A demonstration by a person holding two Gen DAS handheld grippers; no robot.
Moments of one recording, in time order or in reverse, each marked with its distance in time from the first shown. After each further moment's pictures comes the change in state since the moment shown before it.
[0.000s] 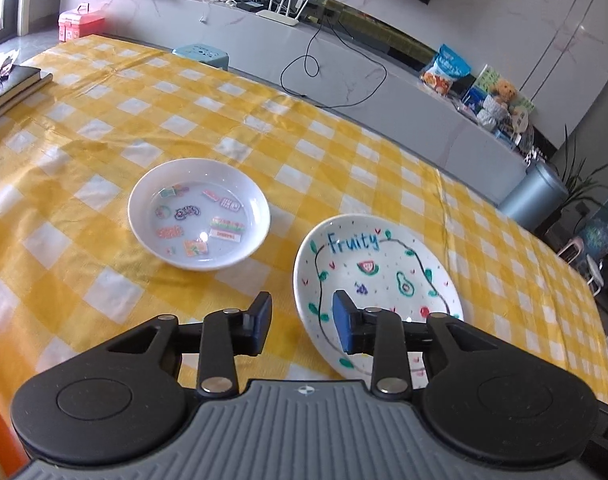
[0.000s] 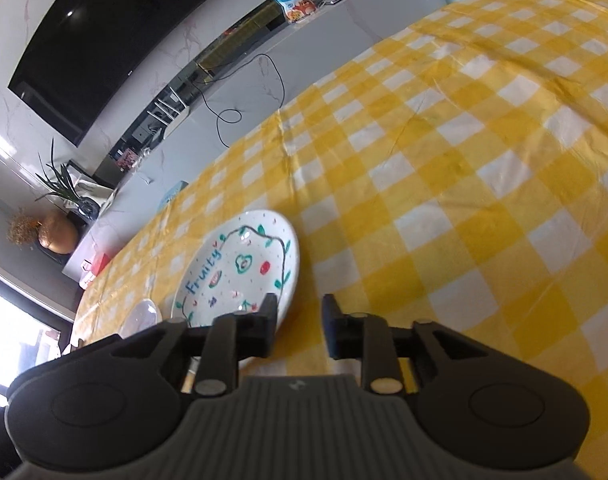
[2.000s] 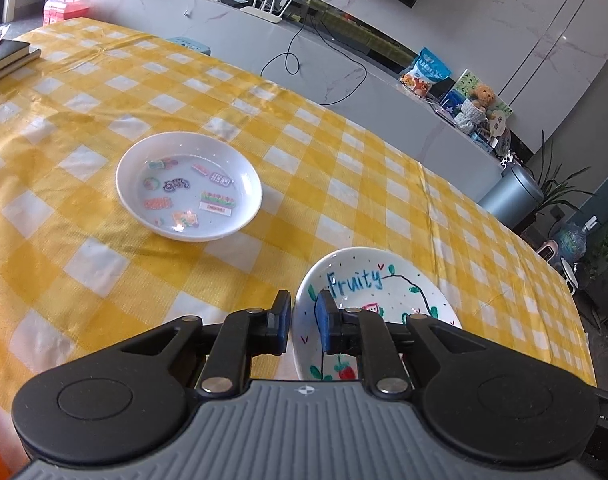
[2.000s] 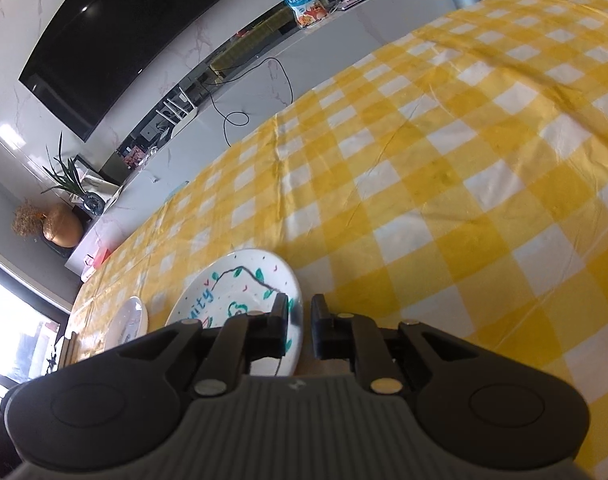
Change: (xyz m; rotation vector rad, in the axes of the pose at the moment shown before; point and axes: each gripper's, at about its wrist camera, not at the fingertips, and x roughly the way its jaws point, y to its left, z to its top) left arm 0.005 0.014 -0.018 0.002 -0.004 -0.089; right arm 0.003 -0.021 0.000 -0.042 -0.013 0.021
